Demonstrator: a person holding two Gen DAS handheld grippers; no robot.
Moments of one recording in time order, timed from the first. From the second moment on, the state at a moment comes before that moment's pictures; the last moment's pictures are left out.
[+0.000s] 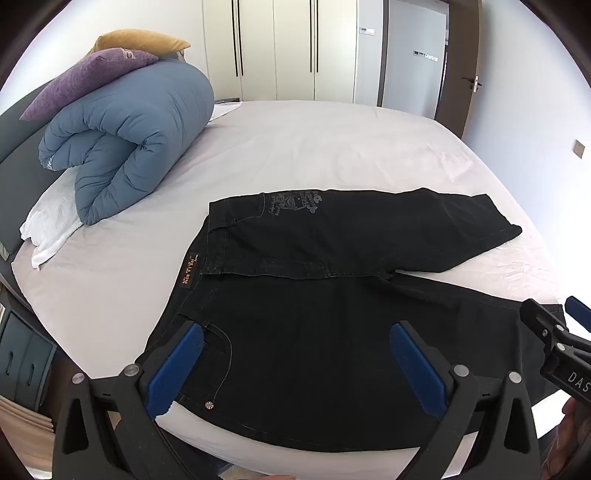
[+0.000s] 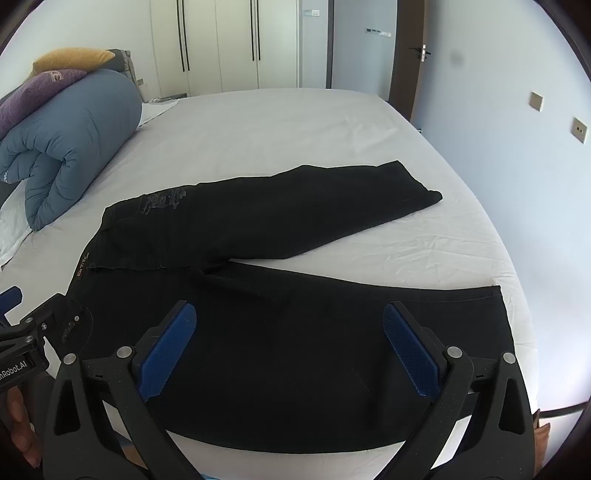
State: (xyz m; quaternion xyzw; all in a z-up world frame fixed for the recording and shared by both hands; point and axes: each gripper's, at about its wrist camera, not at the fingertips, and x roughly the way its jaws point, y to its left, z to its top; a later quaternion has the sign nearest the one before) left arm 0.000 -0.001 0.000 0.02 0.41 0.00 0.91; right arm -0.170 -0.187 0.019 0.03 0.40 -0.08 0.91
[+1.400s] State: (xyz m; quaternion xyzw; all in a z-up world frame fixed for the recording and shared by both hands) left arm -0.005 0.002 -0.011 0.01 0.42 -0.01 0.91; right arm -0.167 -0.179 0.005 0.03 0.41 -0.08 0.91
